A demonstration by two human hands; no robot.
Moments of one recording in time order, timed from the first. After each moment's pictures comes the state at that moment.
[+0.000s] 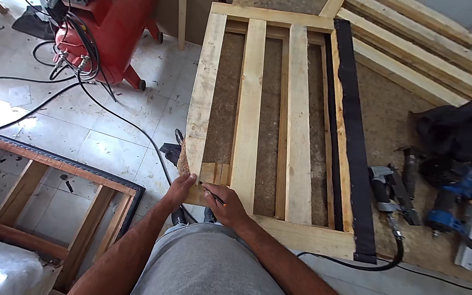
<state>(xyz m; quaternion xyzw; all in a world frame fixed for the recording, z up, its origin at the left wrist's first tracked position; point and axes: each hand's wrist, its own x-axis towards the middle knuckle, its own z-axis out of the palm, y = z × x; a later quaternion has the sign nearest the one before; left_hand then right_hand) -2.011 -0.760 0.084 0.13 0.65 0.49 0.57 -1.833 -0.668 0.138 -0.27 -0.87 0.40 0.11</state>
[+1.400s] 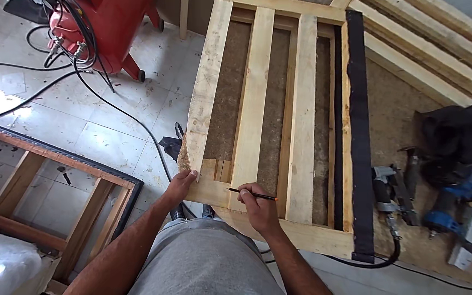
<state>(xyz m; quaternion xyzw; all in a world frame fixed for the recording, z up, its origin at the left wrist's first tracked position) -2.009 -0.759 0.086 0.14 0.66 0.49 0.56 -1.772 -0.641 0.167 -0.43 -0.76 0.45 0.16</state>
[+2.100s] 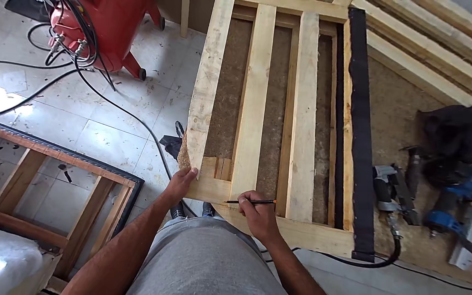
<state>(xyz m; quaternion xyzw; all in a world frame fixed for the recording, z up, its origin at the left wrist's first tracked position) -2.008 -0.758 0.093 0.14 0.68 0.47 0.55 -1.758 -0.654 0.160 -0.44 -0.72 0.52 0.13</state>
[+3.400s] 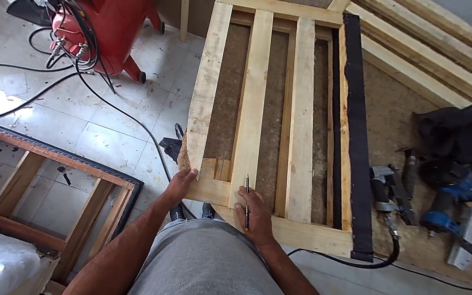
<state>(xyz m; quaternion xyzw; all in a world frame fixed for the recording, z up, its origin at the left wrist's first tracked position) -2.009 -0.758 0.089 0.14 0.67 0.47 0.55 -1.737 -0.660 0.100 -0.36 -0.88 0.24 0.21</state>
